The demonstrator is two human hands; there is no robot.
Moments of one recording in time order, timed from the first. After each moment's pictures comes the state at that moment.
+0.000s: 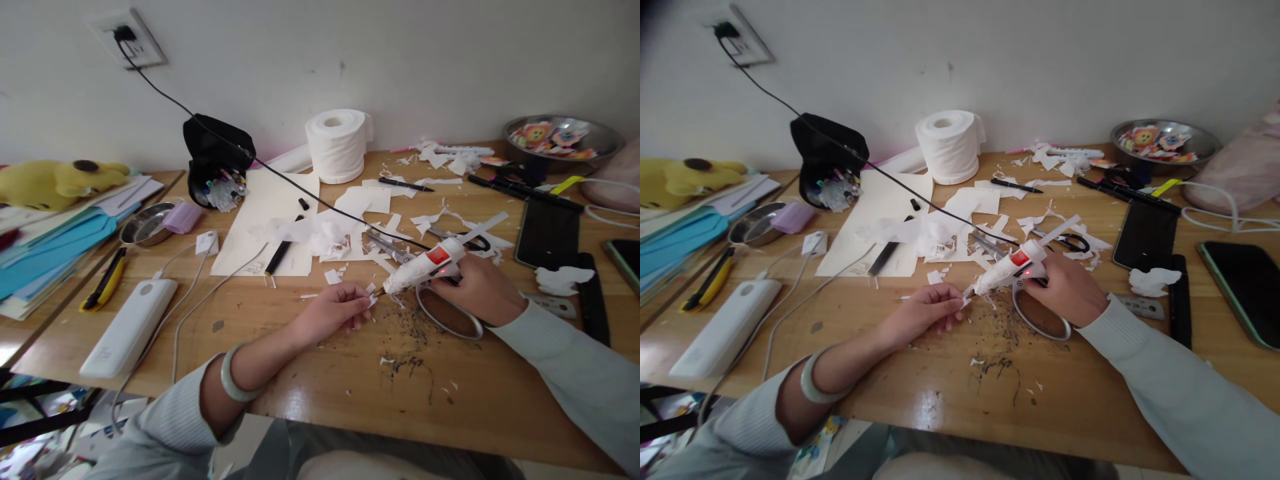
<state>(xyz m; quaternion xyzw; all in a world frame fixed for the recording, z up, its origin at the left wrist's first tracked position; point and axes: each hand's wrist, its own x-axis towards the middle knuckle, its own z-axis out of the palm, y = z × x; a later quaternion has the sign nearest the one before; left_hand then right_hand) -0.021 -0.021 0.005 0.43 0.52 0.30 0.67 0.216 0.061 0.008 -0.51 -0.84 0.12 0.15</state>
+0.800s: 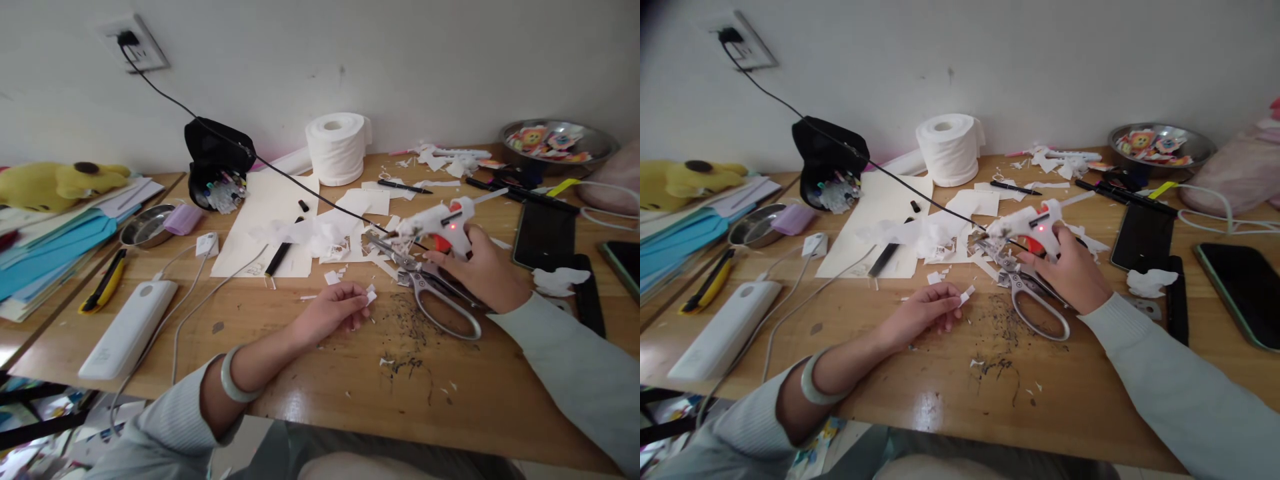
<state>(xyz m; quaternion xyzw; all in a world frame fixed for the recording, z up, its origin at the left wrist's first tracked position) -0.021 -0.022 0.008 0.40 0.52 0.32 0.68 0.211 0.072 0.024 -0.62 -0.73 0.16 0.22</state>
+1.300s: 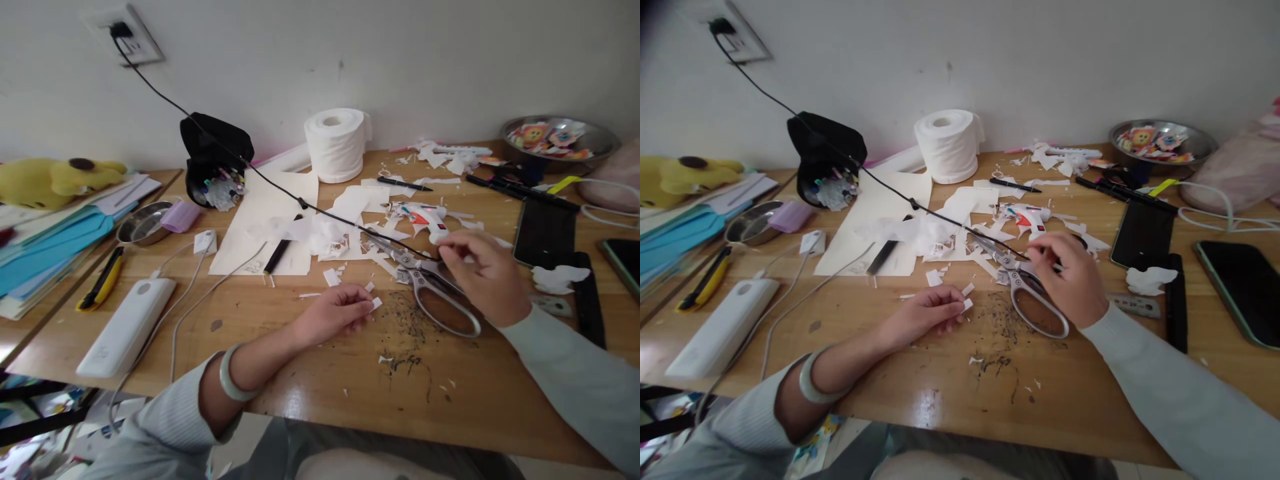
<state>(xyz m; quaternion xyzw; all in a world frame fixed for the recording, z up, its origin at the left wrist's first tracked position) -0.021 -0.024 0.003 0.46 0.50 0.29 0.68 0.204 0.053 0.021 -0.52 -0.74 0.23 0.36</state>
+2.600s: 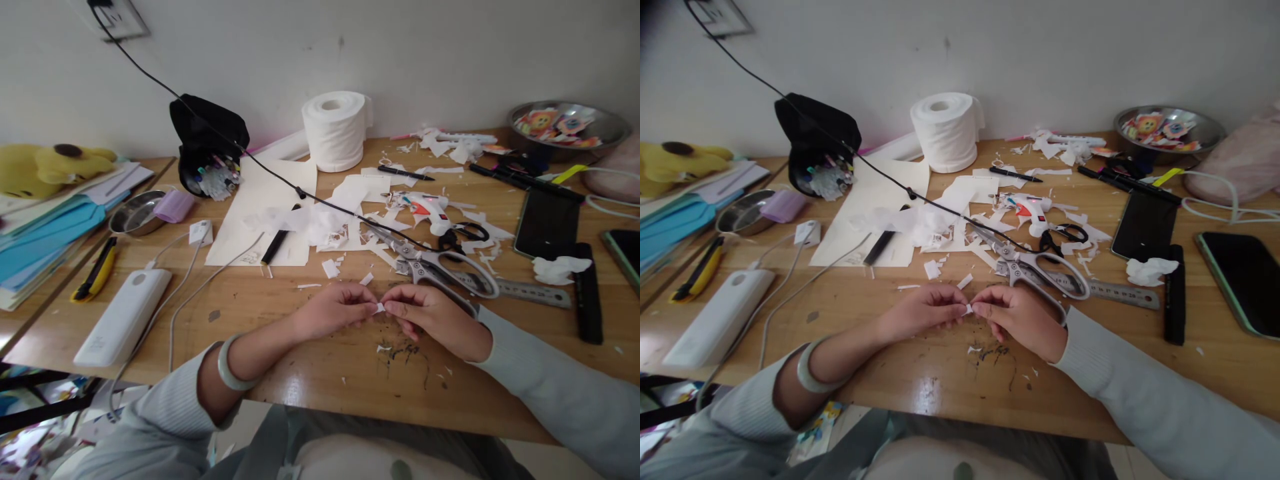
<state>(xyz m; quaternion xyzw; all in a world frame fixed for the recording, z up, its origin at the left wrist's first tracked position) -0.022 -0.025 0.009 0.53 0.48 0.22 0.66 0.172 0.005 0.002 -0.42 -0.57 0.70 0.11</state>
